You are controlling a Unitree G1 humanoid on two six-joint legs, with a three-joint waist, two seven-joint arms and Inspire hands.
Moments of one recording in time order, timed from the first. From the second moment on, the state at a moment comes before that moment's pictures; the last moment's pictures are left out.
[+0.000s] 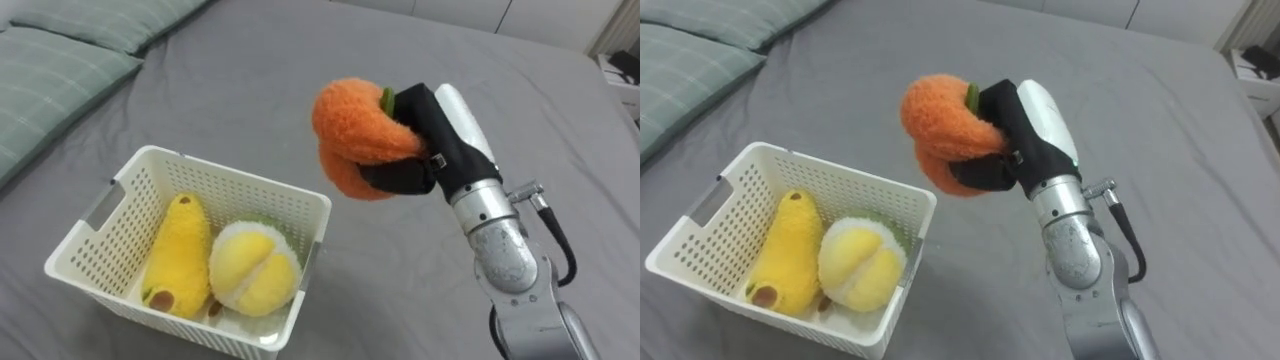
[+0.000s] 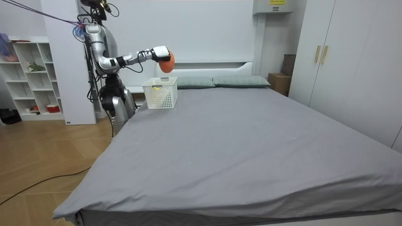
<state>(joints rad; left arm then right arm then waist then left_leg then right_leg) 0.18 0.14 0.19 1.08 0.08 0.04 0.21 -0.06 -0.22 0.17 -0.26 -0.47 0.09 0.07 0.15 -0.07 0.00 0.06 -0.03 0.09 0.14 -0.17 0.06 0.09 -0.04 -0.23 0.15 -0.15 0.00</state>
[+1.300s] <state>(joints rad) 0.11 0.16 0.11 1.08 0.08 0.04 0.20 -0.13 -0.19 0.37 -0.27 -0.43 0.11 0.15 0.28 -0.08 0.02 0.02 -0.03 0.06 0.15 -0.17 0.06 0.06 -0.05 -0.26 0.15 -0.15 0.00</state>
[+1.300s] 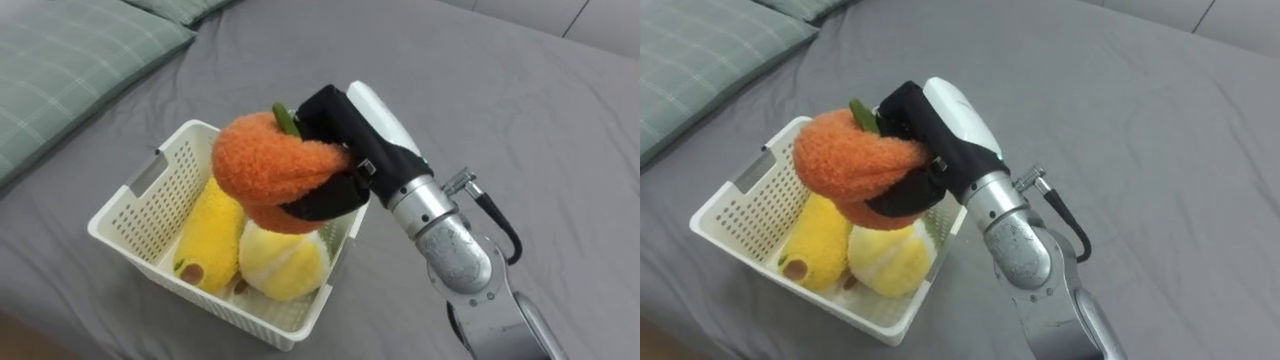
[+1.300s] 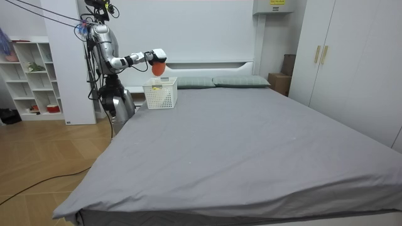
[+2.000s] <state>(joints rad) 0.09 0.19 0.11 1.10 0.08 0.05 0.12 -0.13 -0.20 0.37 -0.24 -0.45 0.11 0.15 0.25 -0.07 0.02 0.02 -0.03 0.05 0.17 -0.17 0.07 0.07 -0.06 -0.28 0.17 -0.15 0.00</state>
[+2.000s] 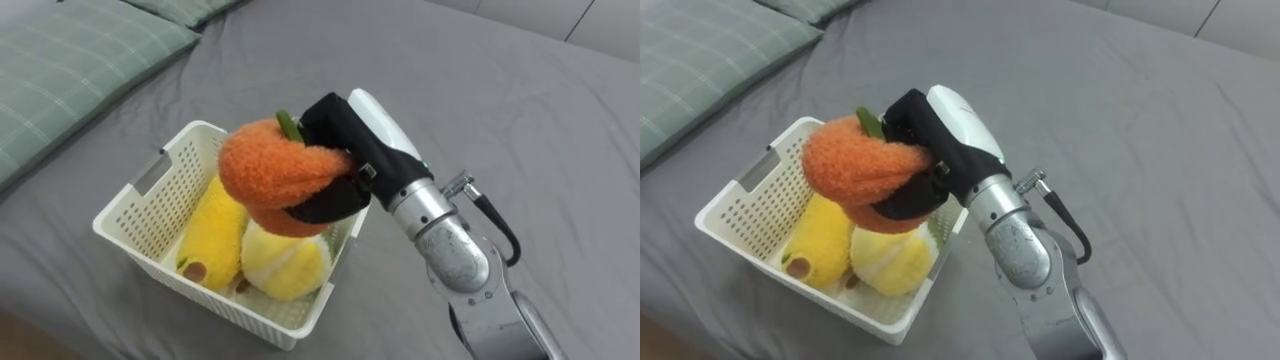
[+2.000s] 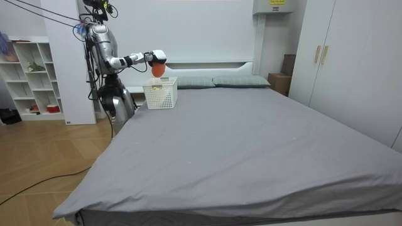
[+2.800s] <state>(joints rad) 0.08 0.20 0.12 1.05 0.12 0.08 0.11 -0.11 -0.24 0.41 -0.04 -0.48 0.14 0.12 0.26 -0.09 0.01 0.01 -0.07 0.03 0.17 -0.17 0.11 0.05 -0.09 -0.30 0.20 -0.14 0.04</state>
